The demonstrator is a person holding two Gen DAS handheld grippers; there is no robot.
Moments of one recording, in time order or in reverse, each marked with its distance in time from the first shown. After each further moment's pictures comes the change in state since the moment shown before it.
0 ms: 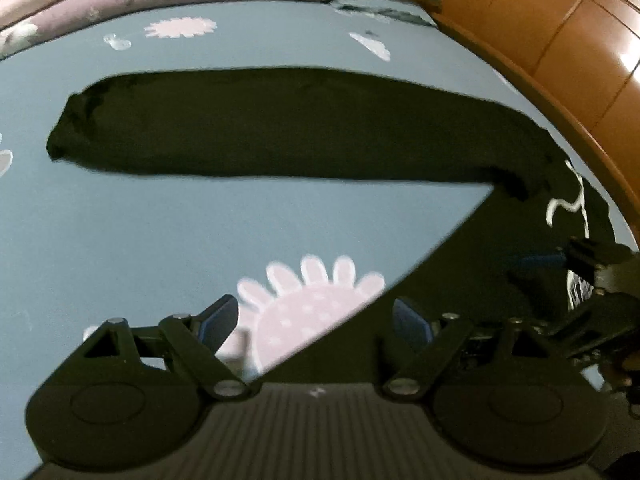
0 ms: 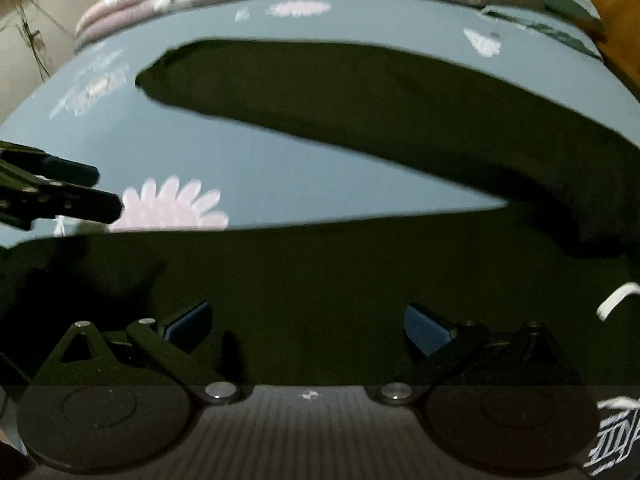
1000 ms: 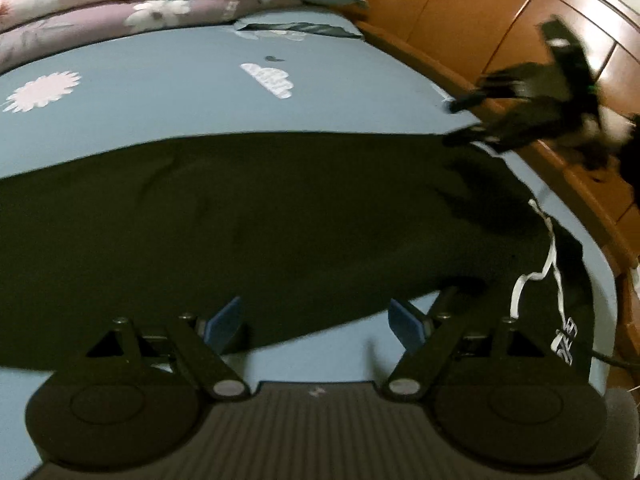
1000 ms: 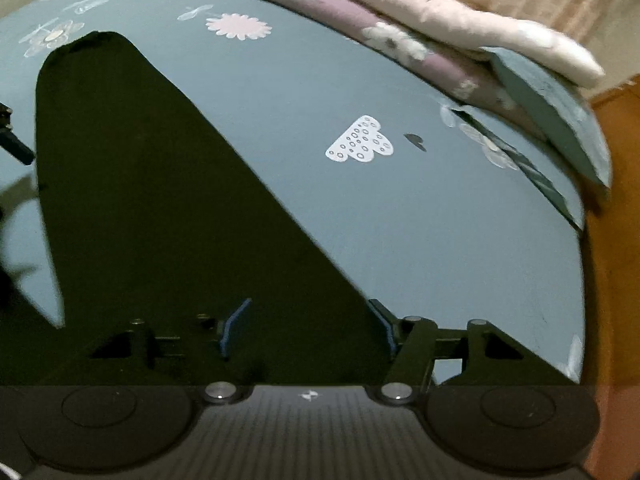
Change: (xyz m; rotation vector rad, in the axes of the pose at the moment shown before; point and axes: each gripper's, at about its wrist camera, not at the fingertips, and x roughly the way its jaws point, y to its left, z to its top) left arm 0.111 -0.088 0.114 0.128 -0.034 -0.176; right arm 0.032 -0.264 0.181 -0.543 0.018 -0.081
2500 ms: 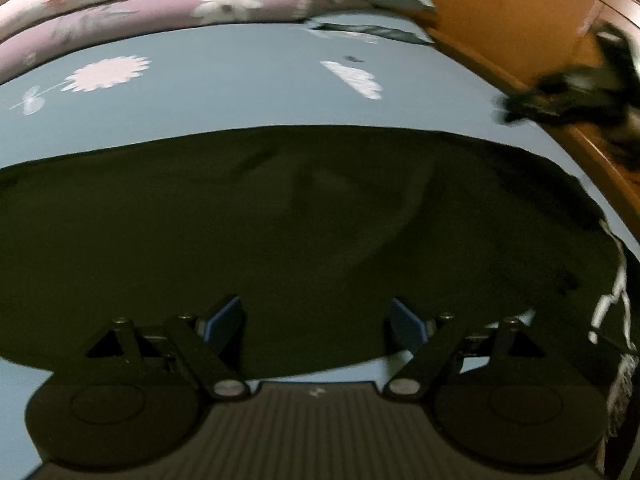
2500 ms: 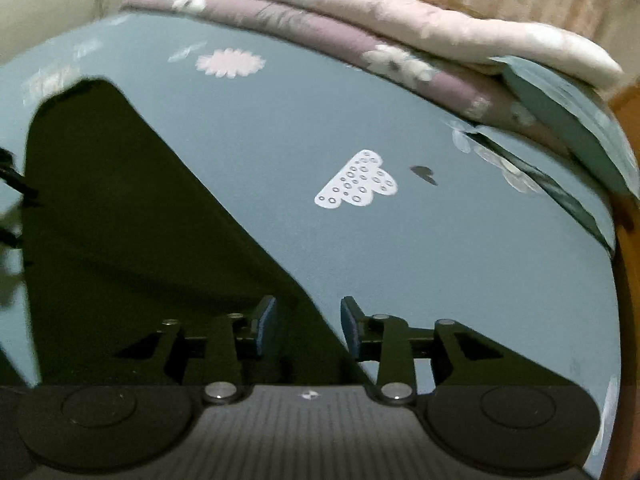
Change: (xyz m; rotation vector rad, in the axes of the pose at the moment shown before) left arm 0.005 0.054 -0.012 -0.101 -0.014 0.189; right arm 0.009 -0.033 0.006 0.111 -0.104 0.070
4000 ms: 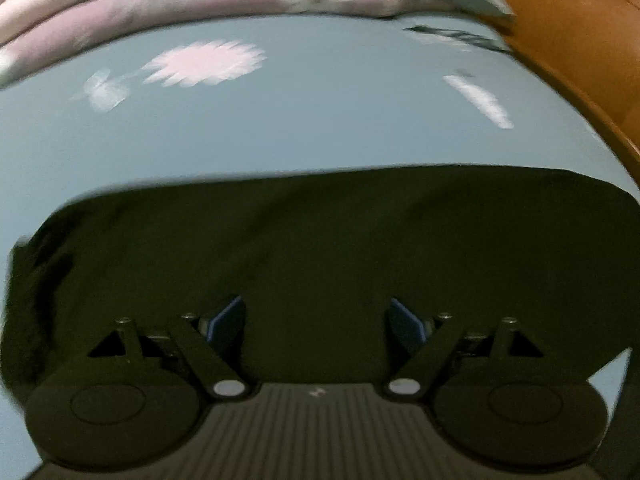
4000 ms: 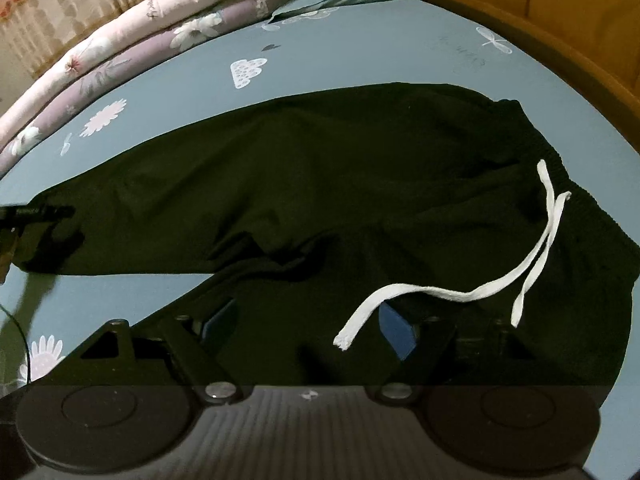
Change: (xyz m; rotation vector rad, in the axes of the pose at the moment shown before) left arm 0.019 0.150 0.048 -0.047 0.050 0.106; right arm -0.098 0.188 -0.138 0.884 0.043 -0.225
